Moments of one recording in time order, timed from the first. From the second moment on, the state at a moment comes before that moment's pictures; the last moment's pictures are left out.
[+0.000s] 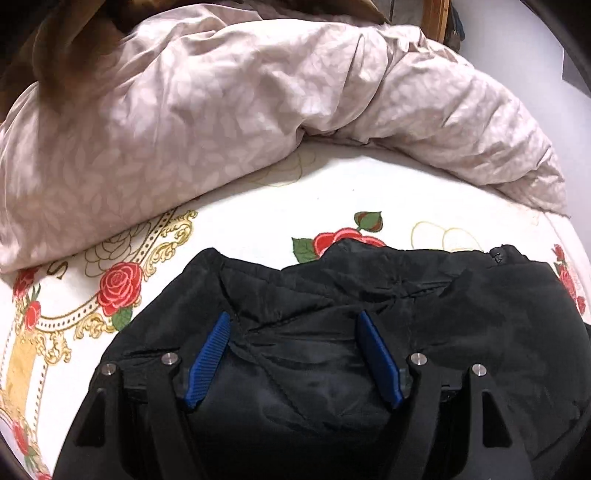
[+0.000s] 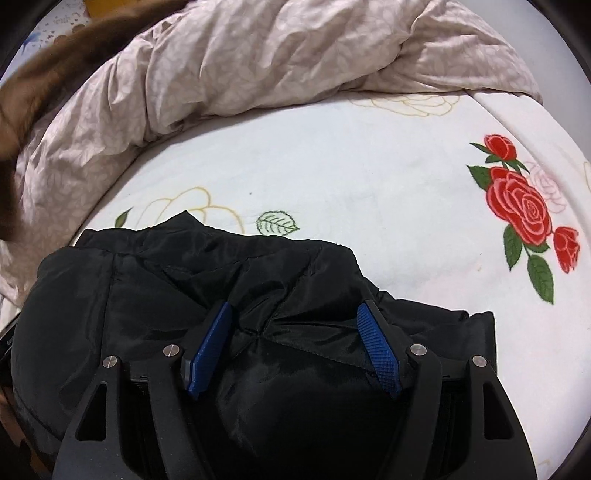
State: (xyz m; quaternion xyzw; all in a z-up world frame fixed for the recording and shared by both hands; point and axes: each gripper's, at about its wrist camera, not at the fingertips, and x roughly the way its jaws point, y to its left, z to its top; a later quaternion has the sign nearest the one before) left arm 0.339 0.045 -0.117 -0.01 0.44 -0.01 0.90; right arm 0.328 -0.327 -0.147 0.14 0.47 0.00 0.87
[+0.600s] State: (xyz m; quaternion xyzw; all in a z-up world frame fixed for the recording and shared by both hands) left arm 0.327 0.104 -0.111 -0.04 0.45 0.01 0.89; right arm 0.284 -0.345 -0.134 0.13 0.45 -0.02 0.88
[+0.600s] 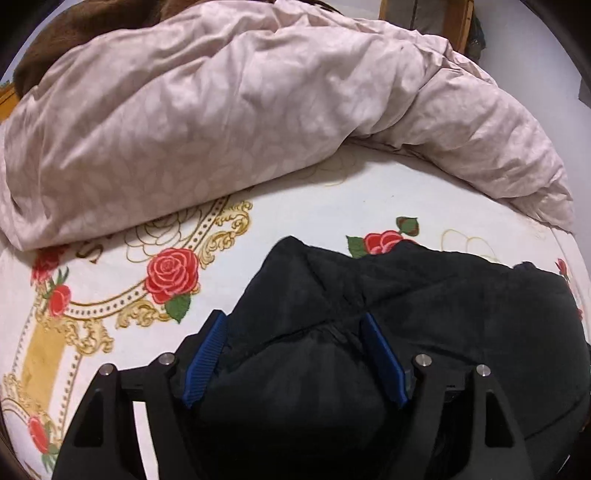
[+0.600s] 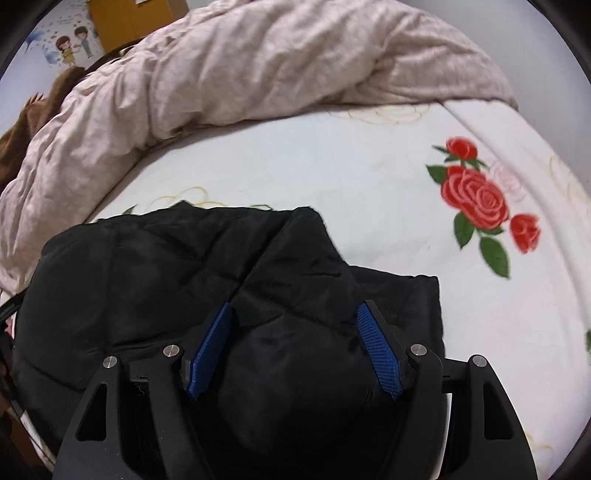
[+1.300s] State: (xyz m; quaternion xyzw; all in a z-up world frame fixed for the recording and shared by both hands) left arm 0.304 0.052 -0.106 0.01 0.43 -0.04 0.90; right arm 0.267 -0.344 -0.132 0.14 0.44 -0.01 0.89
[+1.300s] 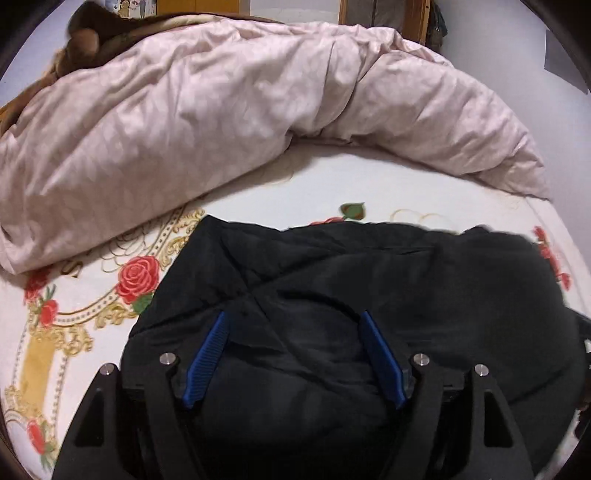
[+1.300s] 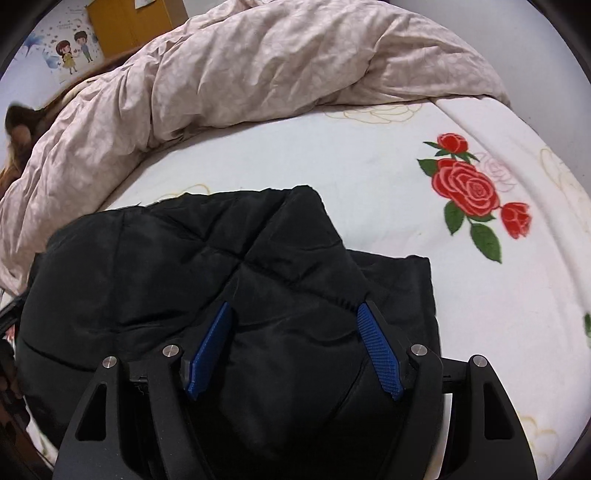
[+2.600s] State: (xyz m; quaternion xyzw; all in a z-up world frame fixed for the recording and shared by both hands) left arm 0.217 0.008 -0.081 0.01 0.45 -0.06 0.89; right arm 0.198 -0.284 -0.116 0.06 0.46 0.02 0.89
